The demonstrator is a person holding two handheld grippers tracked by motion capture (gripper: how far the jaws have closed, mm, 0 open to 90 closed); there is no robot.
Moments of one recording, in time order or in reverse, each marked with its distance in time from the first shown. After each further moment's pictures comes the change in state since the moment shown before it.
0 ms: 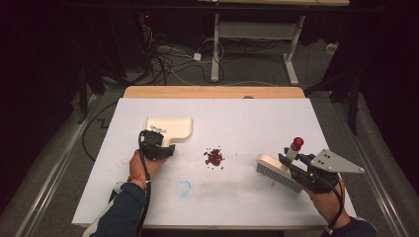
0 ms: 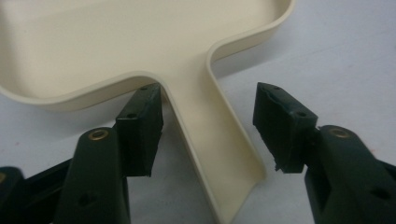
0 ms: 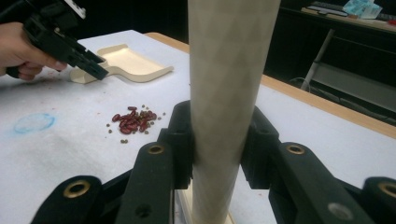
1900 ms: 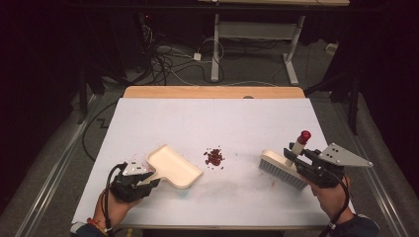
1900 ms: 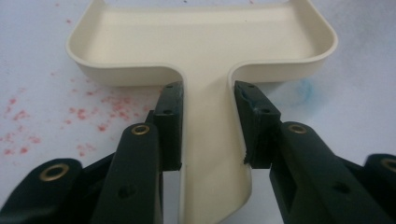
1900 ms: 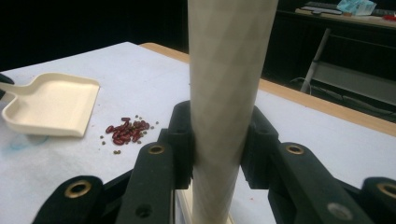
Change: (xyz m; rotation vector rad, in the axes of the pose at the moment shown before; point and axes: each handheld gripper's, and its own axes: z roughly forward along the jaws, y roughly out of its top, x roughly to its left) left arm -0.013 -0.092 -0.111 -0.023 -0.214 0.270; right arm -0.018 0.002 -0.001 -0.024 0.000 0.061
